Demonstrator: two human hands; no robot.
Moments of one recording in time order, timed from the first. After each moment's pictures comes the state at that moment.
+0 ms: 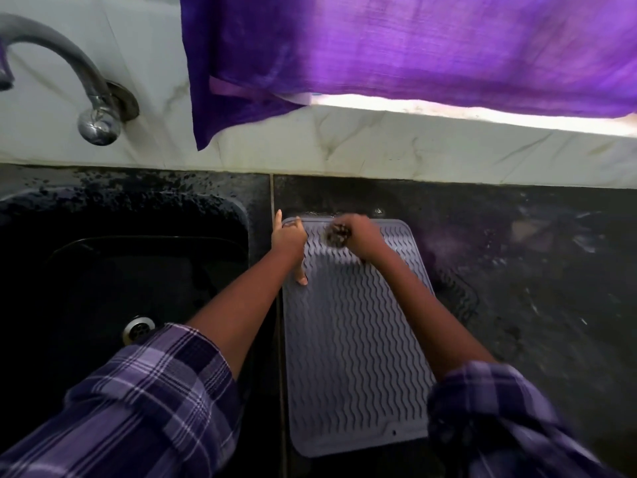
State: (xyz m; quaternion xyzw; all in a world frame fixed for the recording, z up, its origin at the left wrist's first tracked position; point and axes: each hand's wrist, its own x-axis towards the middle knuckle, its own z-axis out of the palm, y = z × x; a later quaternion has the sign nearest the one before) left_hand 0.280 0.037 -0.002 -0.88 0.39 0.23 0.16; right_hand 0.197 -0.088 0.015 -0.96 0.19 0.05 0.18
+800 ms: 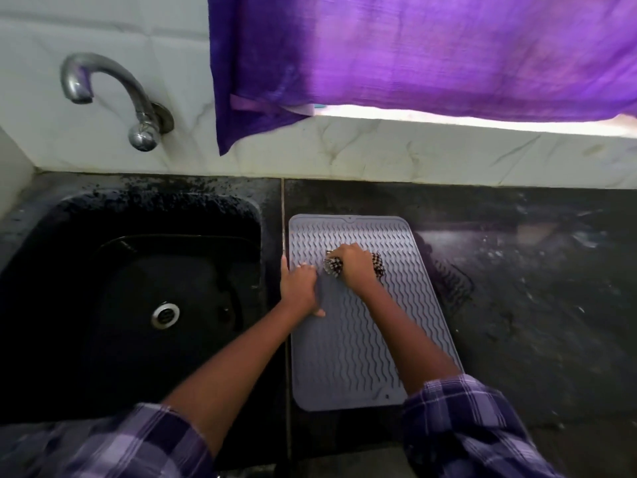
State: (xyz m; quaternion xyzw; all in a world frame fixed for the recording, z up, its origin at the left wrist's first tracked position) left_hand 0.168 0.084 -0.019 -0.91 0.35 0.19 0.07; right_hand 0.134 -0.043 -0.020 -0.98 0.19 0.03 0.10
